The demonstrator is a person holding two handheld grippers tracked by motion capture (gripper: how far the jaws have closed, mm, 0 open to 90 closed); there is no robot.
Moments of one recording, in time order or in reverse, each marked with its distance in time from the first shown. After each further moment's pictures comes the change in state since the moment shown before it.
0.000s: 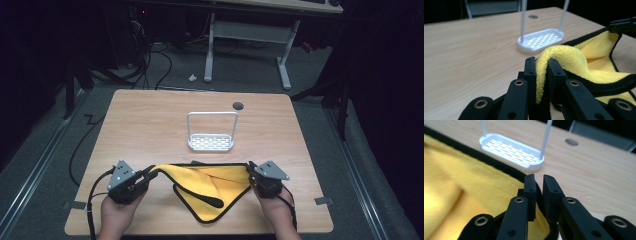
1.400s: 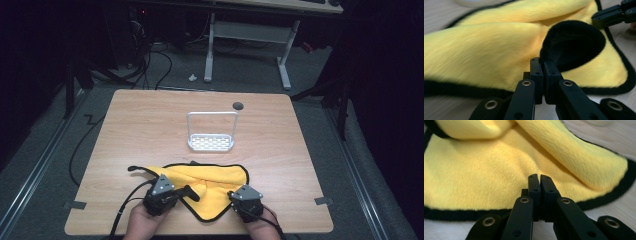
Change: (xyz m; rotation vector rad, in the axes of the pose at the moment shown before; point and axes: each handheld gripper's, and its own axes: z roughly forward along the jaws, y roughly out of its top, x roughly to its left) left arm -0.059 -0.027 0.056 0.232 -0.167 0.083; right arm 0.060 -0.046 -0.004 0.199 0.178 -0.103
